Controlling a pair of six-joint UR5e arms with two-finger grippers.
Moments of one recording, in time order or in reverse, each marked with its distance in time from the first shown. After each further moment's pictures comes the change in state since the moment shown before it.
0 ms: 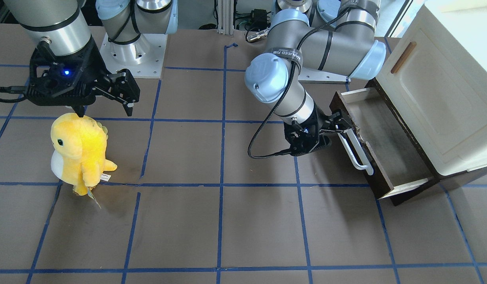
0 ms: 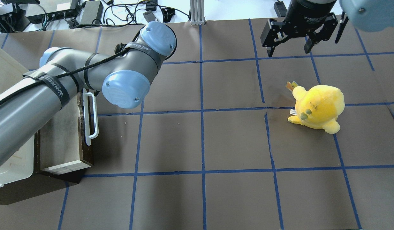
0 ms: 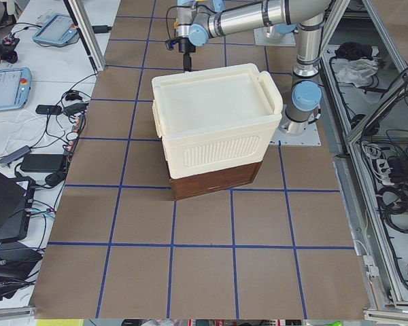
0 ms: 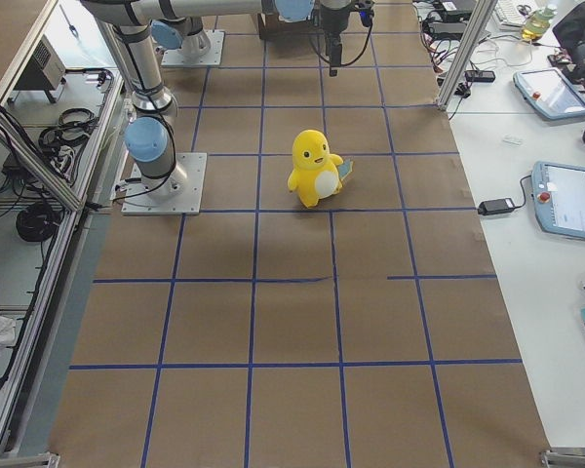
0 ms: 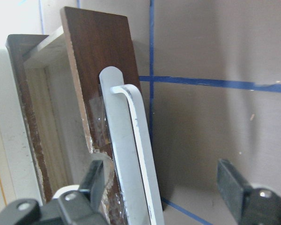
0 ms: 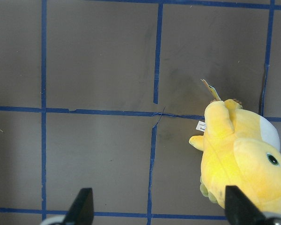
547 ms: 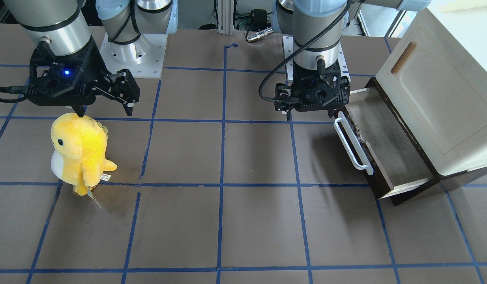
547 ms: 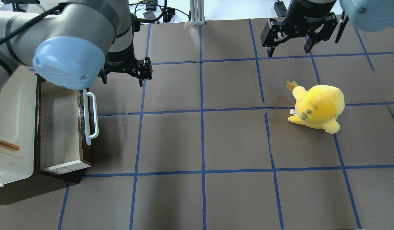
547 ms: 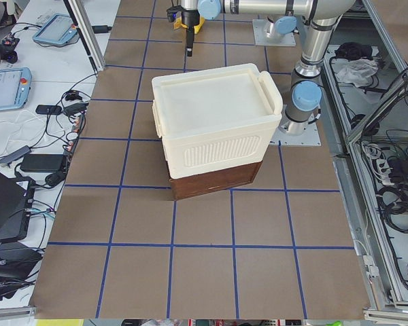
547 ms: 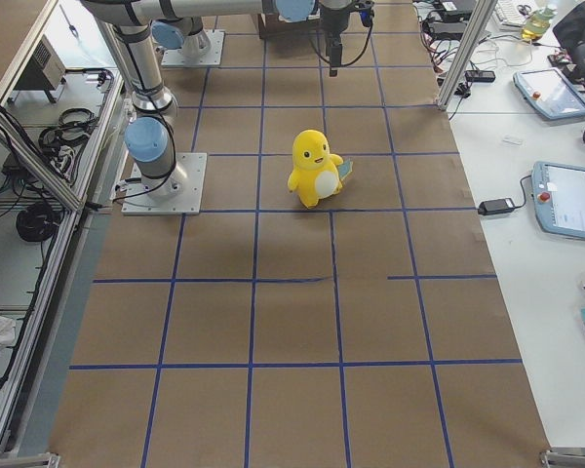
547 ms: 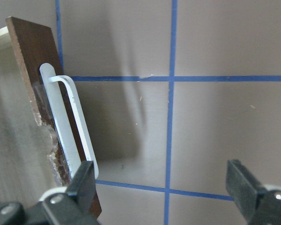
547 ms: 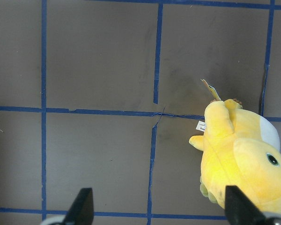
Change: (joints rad) left arm 0.086 0.165 0.111 -0.056 -0.441 0.167; right arm 0.000 0.000 0.000 0.000 0.000 0.000
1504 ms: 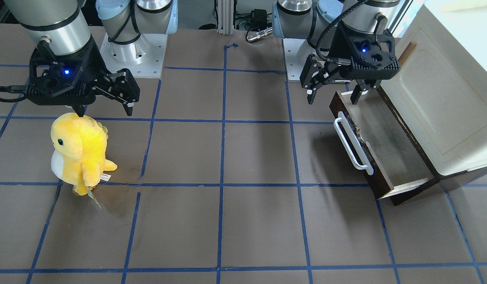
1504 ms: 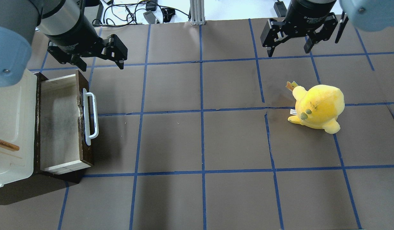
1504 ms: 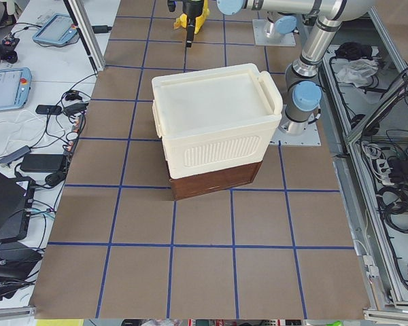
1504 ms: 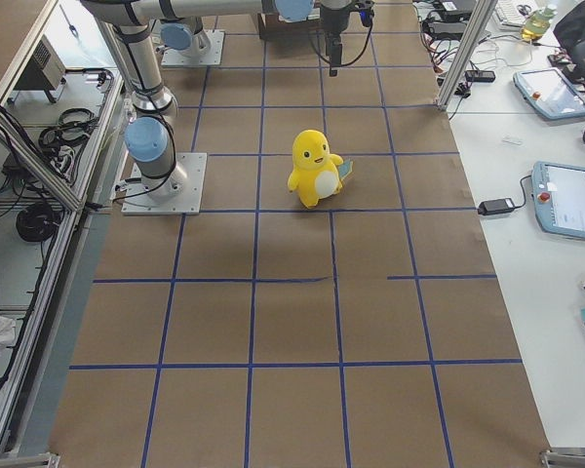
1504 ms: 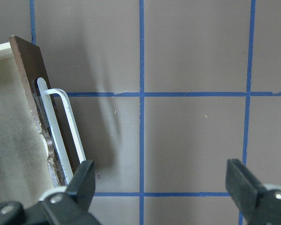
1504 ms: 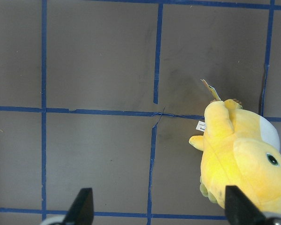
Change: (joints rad) left arm 0.135 0.107 -0.006 0.015 -0.134 0.116; right arm 0.000 0.000 0.000 0.000 0.000 0.000
